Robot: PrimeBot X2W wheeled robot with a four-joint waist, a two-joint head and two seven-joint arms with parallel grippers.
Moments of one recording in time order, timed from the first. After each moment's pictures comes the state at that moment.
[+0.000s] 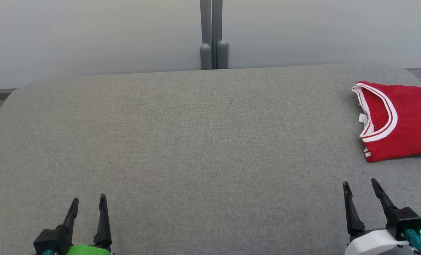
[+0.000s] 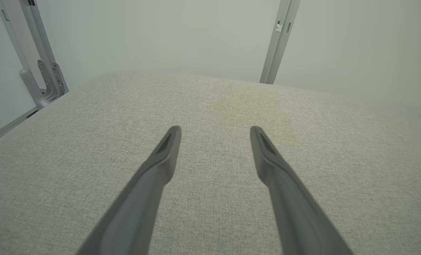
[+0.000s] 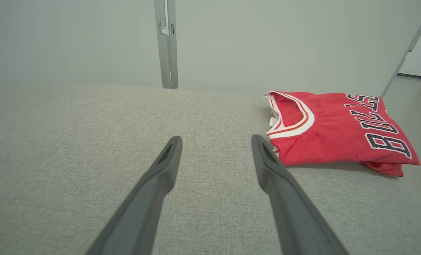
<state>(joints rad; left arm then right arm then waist) 0.04 0.05 0.06 0.30 -0.20 -0.13 -0.26 0.09 -0.05 -0.11 0.15 -0.02 0.13 -0.26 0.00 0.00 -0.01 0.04</state>
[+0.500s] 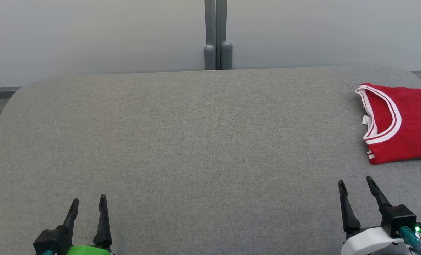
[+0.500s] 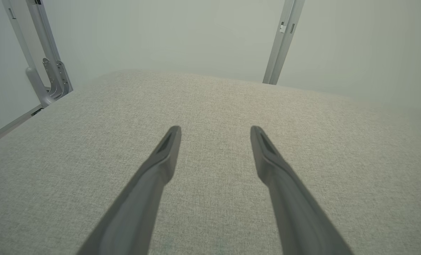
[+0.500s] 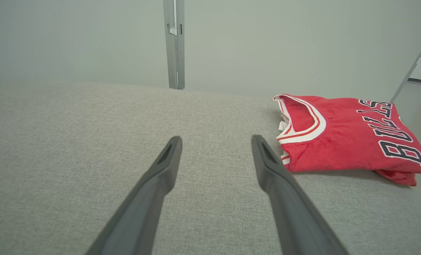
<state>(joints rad) 0.04 0.05 0.06 0.30 -0.21 -0.13 -0.26 0.07 -0.05 -0.09 0.17 -0.03 0.13 -0.26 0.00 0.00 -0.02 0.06</state>
